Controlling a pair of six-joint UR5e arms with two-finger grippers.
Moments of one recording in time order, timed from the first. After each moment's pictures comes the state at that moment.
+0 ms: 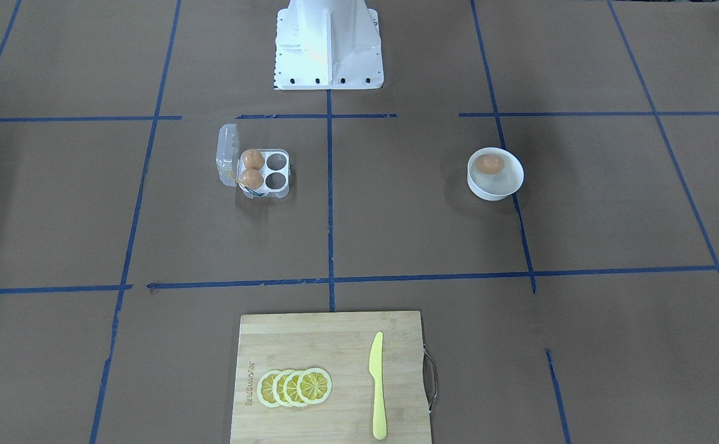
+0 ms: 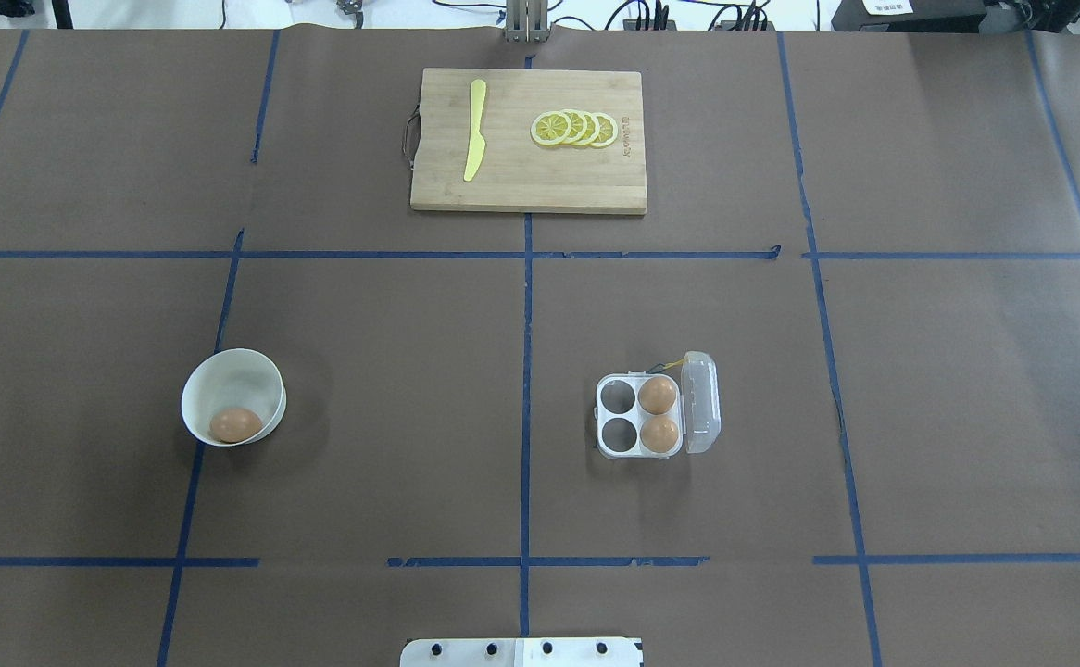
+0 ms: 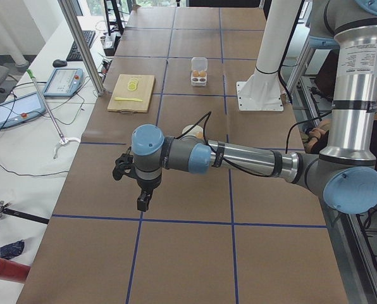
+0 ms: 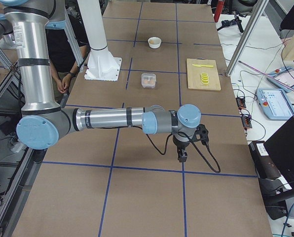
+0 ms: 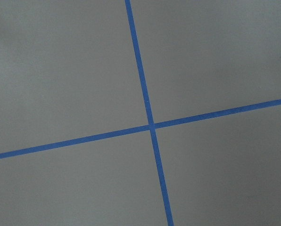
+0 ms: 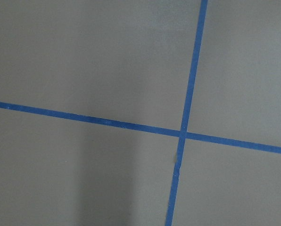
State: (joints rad) left arm -1.58 -1.59 -1.70 -1.59 -2.31 0.09; right arm 1.53 -1.48 1.58 -1.57 2.39 -0.05
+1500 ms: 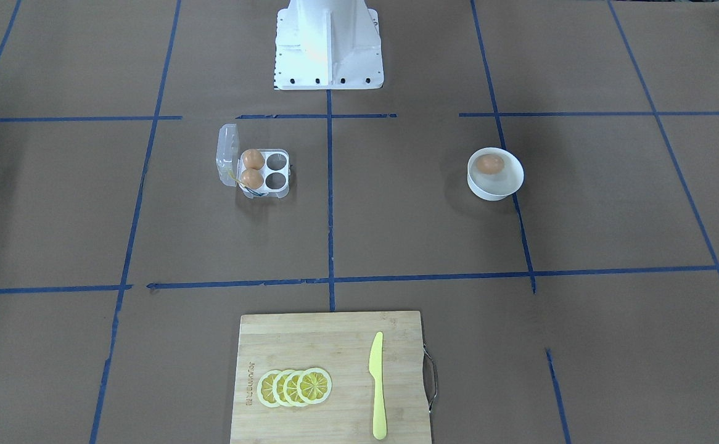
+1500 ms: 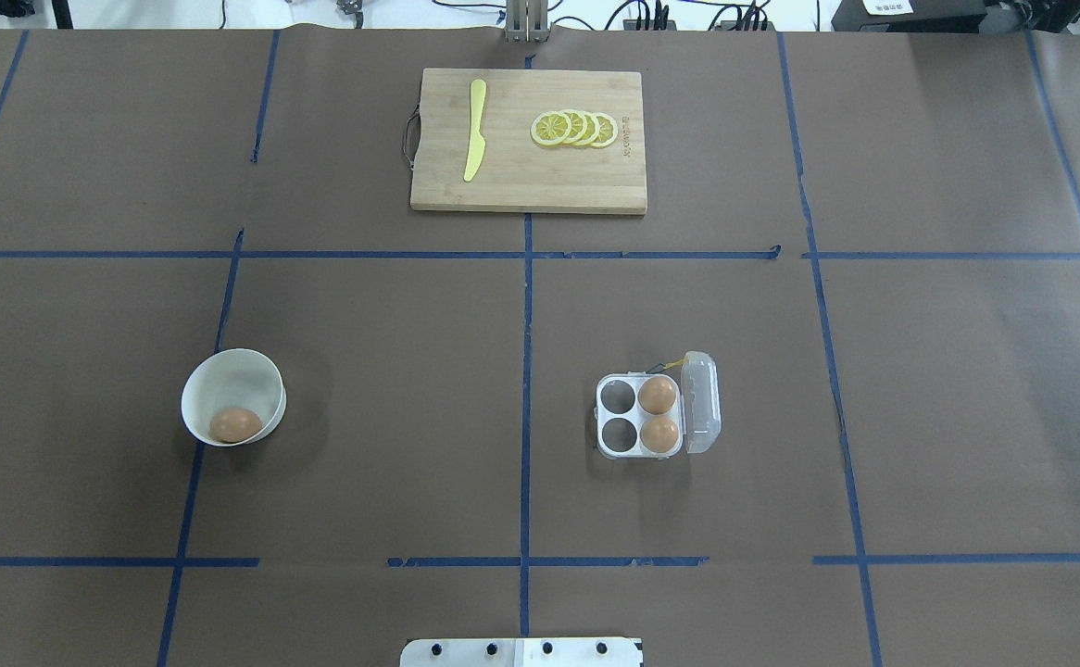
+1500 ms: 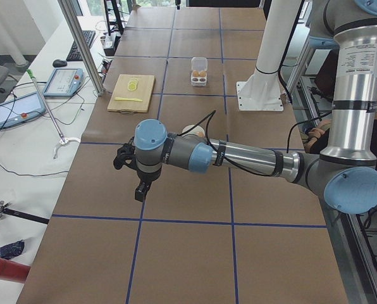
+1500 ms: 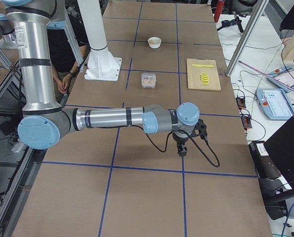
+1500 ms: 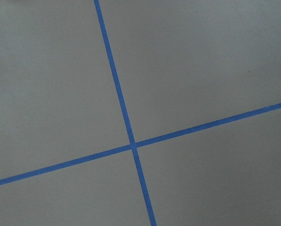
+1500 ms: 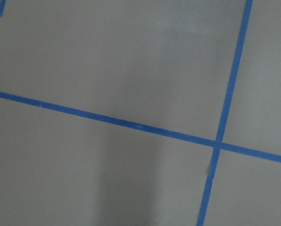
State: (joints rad) left arm -1.53 -1.58 -1.72 -1.71 -2.39 0.09; right arm 1.49 -1.49 1.59 -1.51 2.44 -0.04
